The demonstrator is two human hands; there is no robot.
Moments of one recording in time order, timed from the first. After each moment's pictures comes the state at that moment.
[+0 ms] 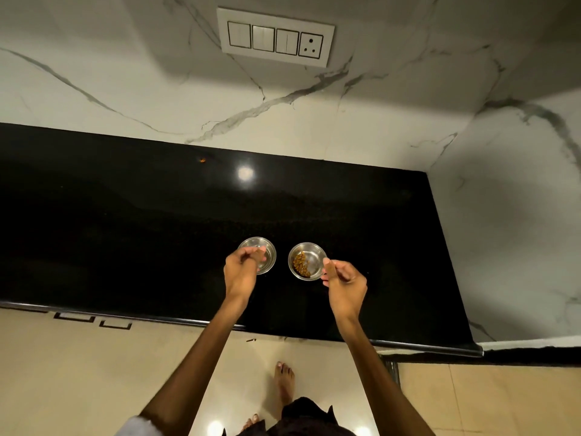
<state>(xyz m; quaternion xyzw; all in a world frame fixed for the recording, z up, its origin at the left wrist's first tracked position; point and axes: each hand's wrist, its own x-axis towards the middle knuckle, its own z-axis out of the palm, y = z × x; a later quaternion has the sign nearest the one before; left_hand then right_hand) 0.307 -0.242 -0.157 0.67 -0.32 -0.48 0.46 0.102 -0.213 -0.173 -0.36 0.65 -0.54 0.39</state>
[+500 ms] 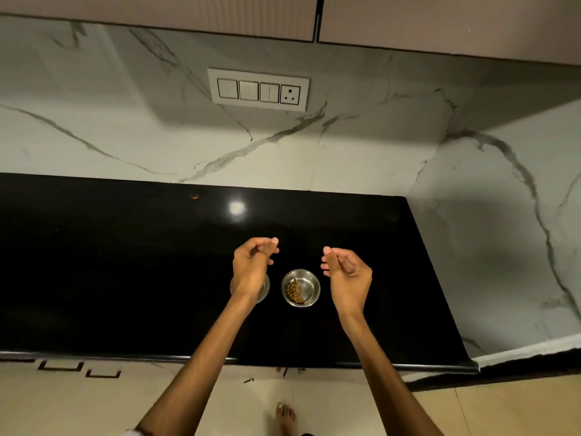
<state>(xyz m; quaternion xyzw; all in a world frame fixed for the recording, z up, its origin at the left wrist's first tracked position) 0.279 -0.275 -0.070 0.59 -0.38 -0.49 0.52 0.102 -0.242 -0.087 -0.37 0.60 -0.61 0.35</state>
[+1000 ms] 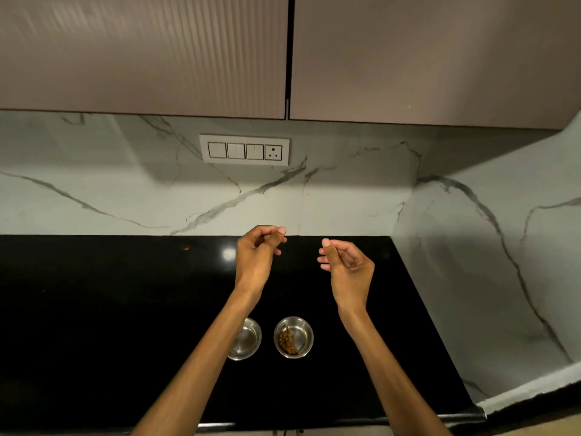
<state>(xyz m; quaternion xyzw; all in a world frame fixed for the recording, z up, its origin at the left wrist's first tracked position) 0.248 -0.318 0.042 0.51 -0.45 -0.47 0.56 0.091 -0.289 0.009 -0.38 0.54 -0.68 0.33</state>
